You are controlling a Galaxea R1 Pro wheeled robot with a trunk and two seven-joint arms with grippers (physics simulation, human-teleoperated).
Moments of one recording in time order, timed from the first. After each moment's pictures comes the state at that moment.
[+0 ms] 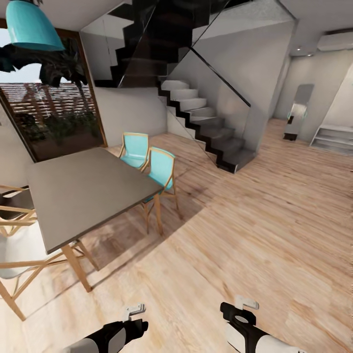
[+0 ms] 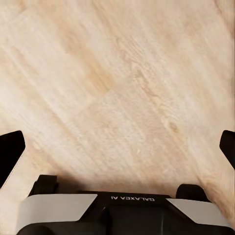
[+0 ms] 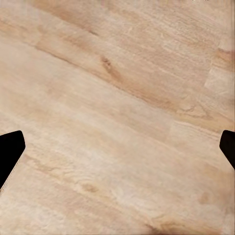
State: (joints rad) left arm -0.62 -0.09 0.32 -0.02 -0.12 0.09 -0.01; right arm -0.63 0.06 0.99 -0.10 -1.19 -0.20 -0.41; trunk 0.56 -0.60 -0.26
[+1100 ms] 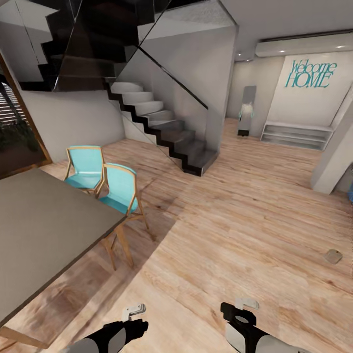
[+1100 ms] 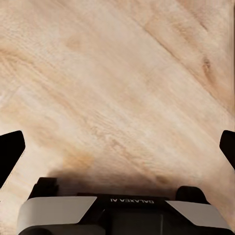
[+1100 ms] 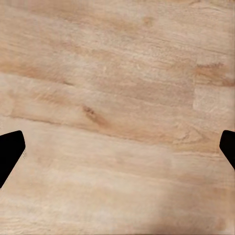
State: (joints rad) left arm -0.62 -0.09 0.32 -0.02 -0.12 0.09 -0.02; right arm -0.63 0.06 0.99 -0.10 -1.19 -0.20 -0.41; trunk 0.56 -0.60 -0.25
